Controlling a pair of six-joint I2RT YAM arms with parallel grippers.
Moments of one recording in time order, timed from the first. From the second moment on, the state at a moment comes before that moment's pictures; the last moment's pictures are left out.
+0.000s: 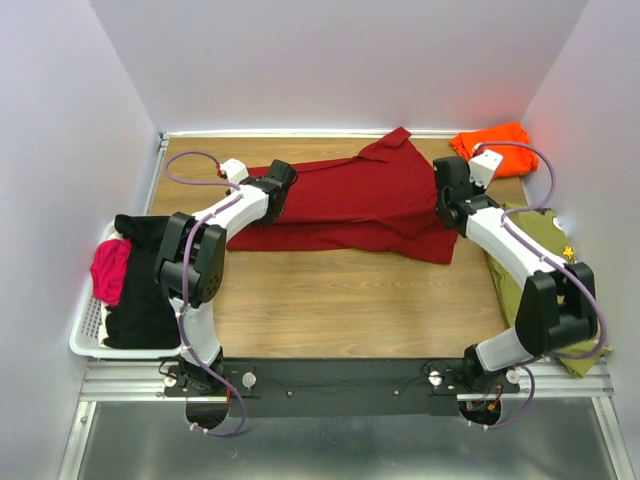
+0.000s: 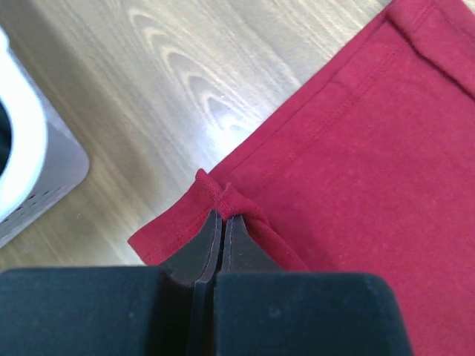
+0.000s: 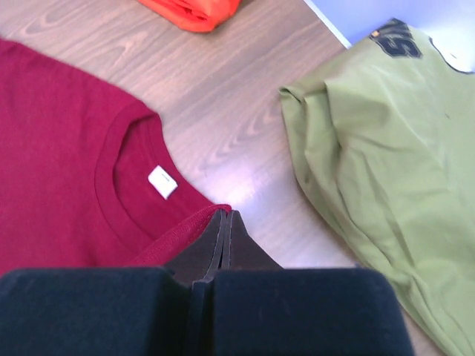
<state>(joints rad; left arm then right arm) -0.39 1.89 1.37 -0.73 -0.90 -1.11 0.28 1.48 1.08 -0.35 0.83 0.52</state>
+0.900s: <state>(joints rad) -0.36 1.99 1.40 -0.63 -0.92 -1.05 0.26 1.93 1.37 -0.17 0.70 0.37</state>
